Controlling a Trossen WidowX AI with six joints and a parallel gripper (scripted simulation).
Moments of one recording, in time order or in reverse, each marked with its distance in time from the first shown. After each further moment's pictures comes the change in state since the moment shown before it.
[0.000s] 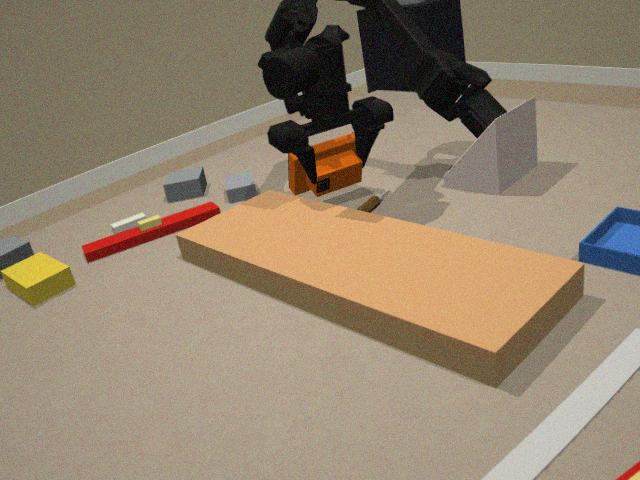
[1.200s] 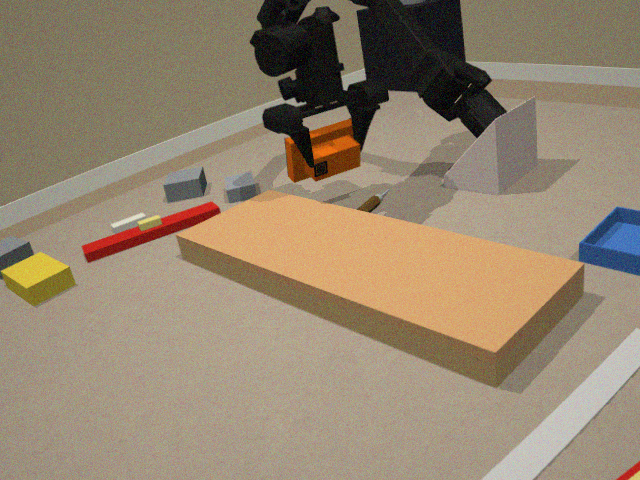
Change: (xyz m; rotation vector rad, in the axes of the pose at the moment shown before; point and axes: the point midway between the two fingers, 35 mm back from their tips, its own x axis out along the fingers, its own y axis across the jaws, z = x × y) arm -0.025 -0.001 0.007 0.007 0.086 -0.009
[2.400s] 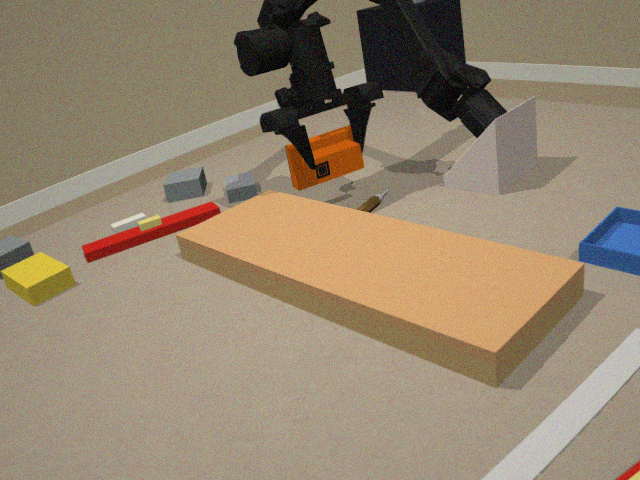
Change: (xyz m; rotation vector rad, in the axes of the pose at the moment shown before) arm 0.003 -0.001 0.006 -0.005 0.220 -0.006
